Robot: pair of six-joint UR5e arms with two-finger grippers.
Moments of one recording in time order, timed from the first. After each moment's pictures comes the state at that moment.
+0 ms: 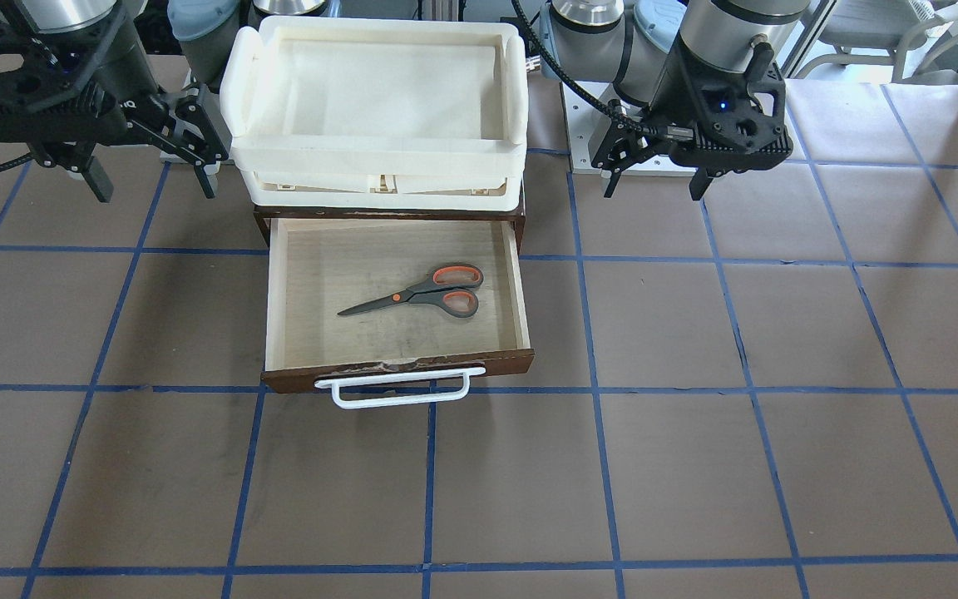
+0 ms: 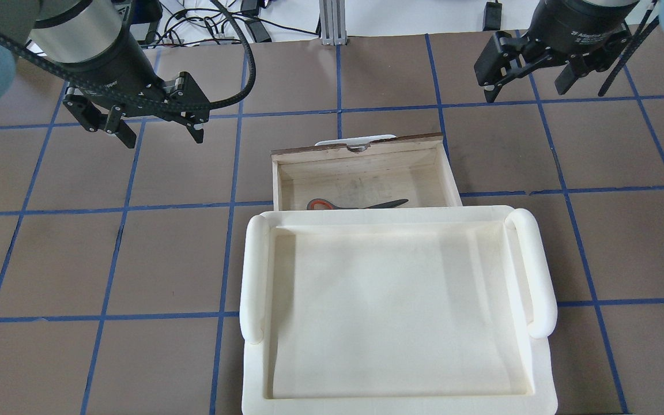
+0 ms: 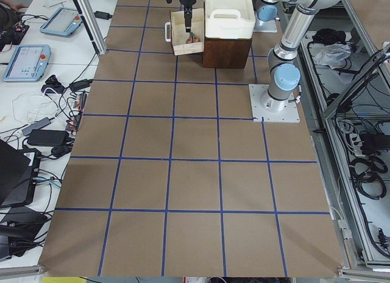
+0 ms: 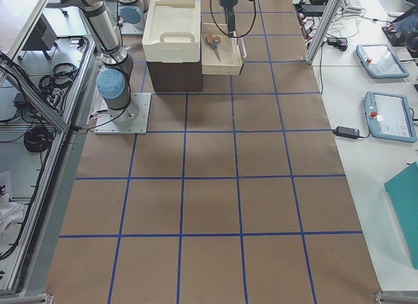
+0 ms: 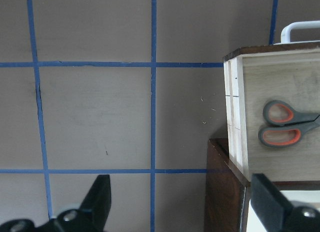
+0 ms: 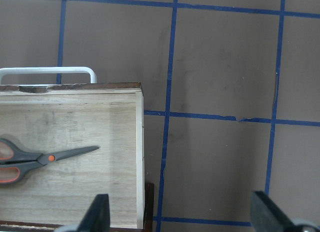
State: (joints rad) left arm -1.61 -1.55 -1.52 -1.64 1.55 -0.06; right arm 1.56 -1.60 1.50 -1.58 -1.56 -0.10
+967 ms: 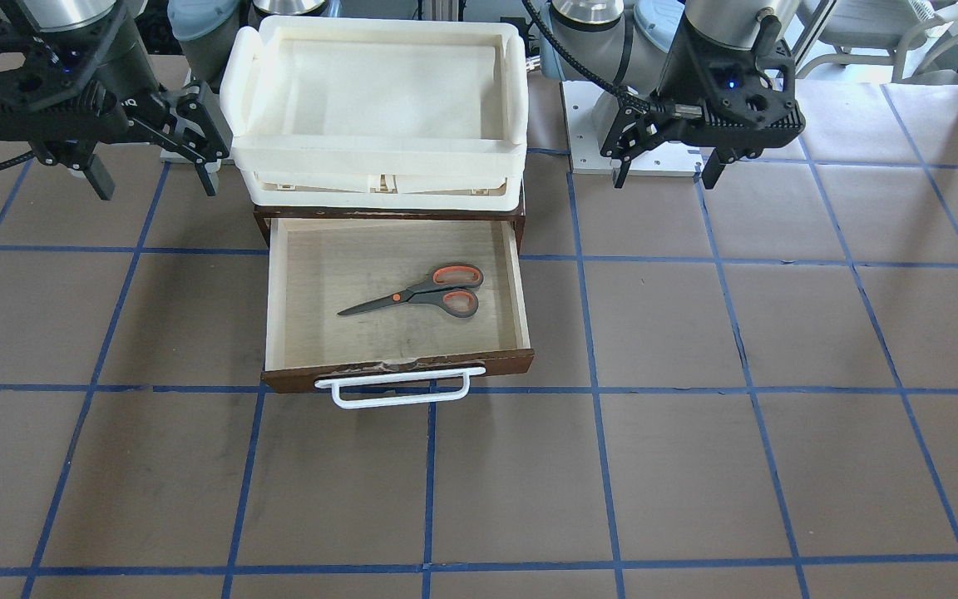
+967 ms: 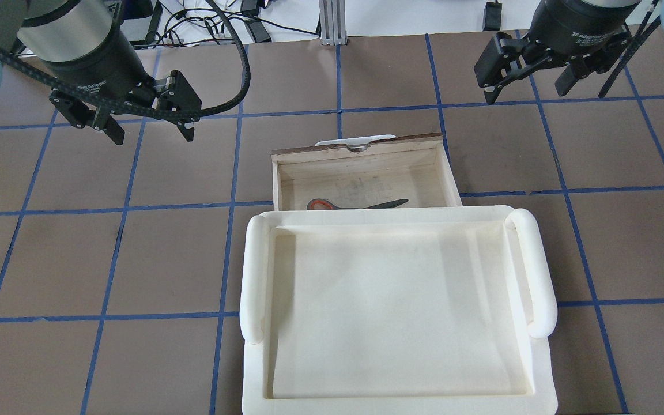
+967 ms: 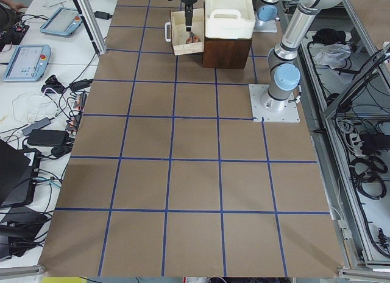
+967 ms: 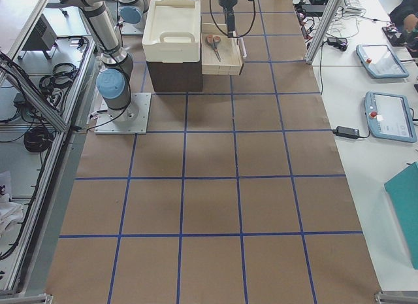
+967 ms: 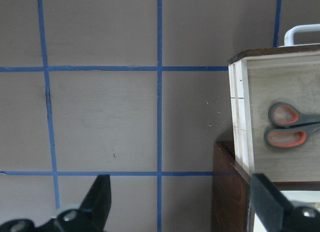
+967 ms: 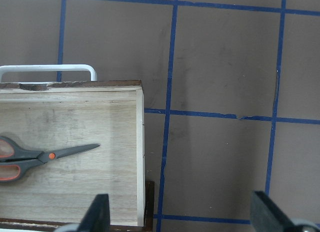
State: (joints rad) left arm -1.61 -1.53 -1.52 -1.63 1.60 -0.05; right arm 1.56 -1.60 1.50 -1.58 -1.56 -0.10
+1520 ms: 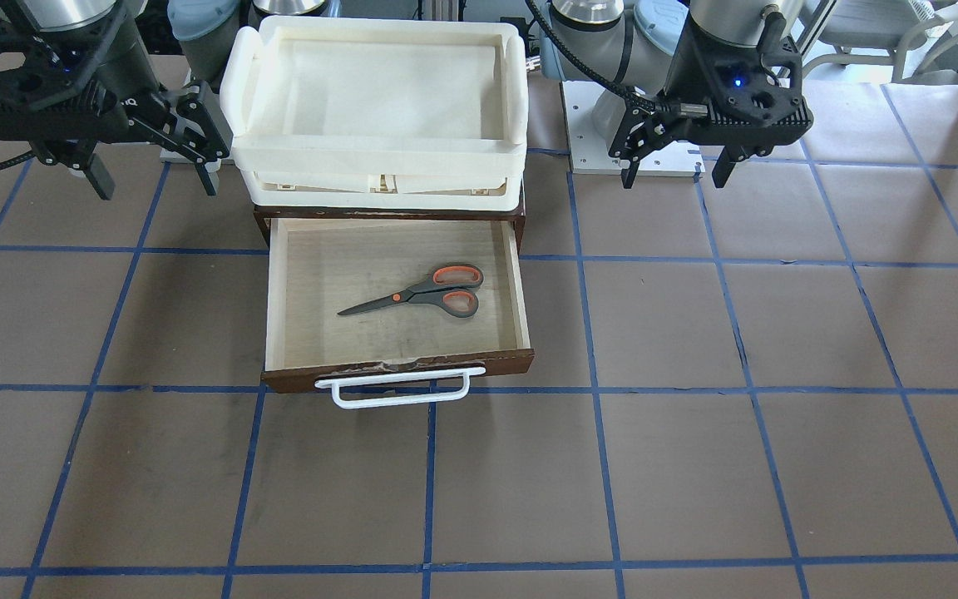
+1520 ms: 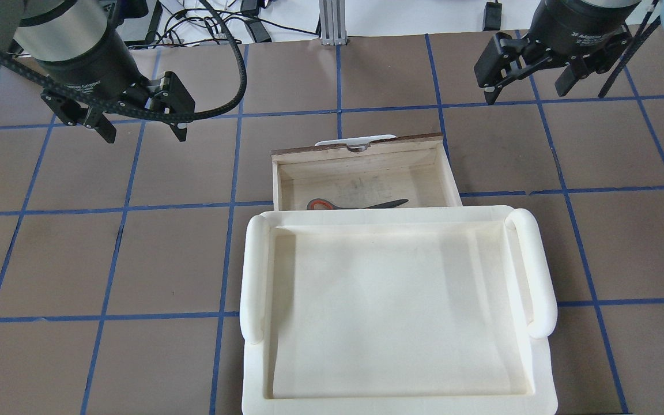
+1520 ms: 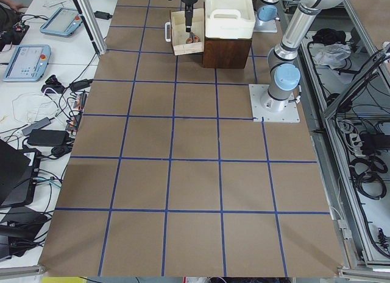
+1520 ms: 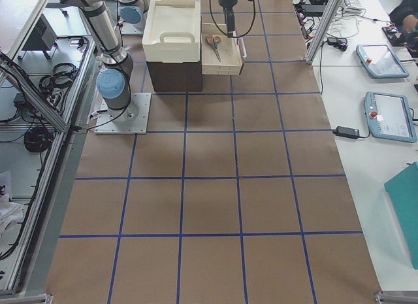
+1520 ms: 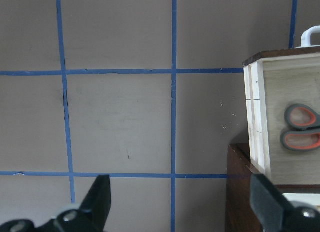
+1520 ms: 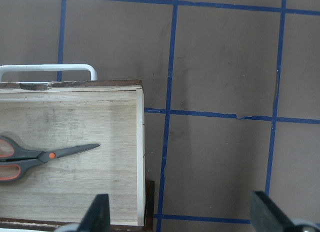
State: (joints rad) left arm -1.61 -1.53 -1.52 -1.63 1.62 -0.04; right arm 1.56 -1.60 1.50 -1.58 -1.56 -0.10
